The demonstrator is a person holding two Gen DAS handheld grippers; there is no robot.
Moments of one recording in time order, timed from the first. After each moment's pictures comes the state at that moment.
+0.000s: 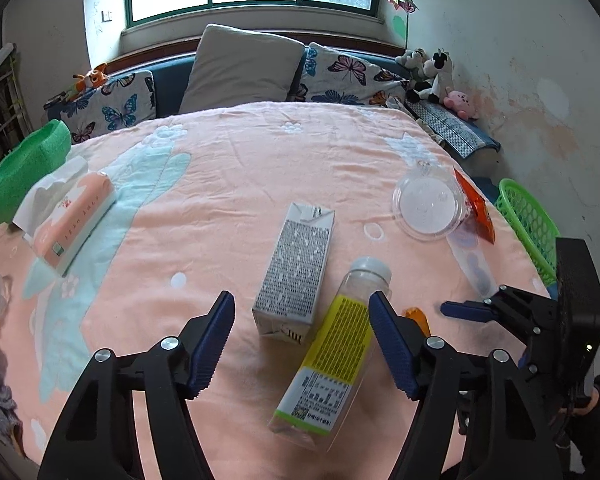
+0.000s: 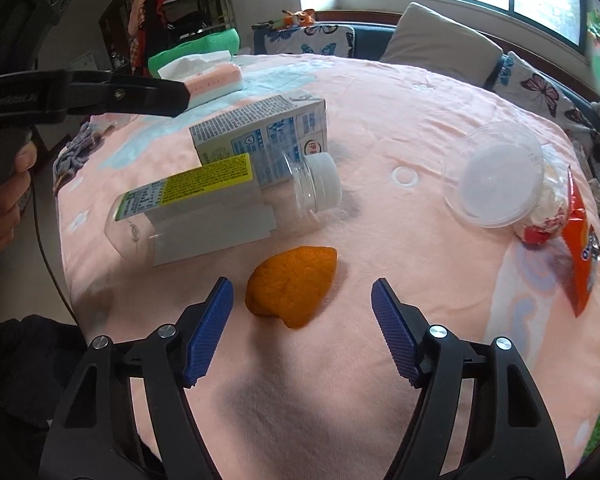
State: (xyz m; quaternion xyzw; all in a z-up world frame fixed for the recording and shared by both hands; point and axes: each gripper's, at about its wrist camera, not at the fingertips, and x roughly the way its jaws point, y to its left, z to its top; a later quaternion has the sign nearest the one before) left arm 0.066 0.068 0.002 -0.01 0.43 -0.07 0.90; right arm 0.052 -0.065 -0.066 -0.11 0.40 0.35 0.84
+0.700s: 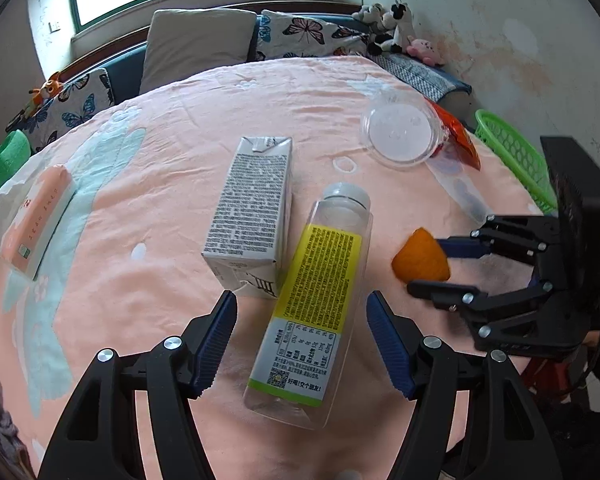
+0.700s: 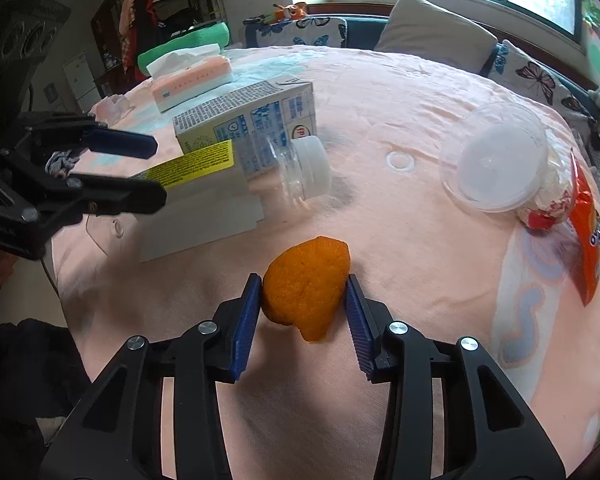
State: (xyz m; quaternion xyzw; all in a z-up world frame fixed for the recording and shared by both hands) left arm 0.059 0.050 -0.041 0.06 0.47 -0.13 0.87; right arm 0.056 -0.071 -0.074 -0.10 0.41 0.34 0.84
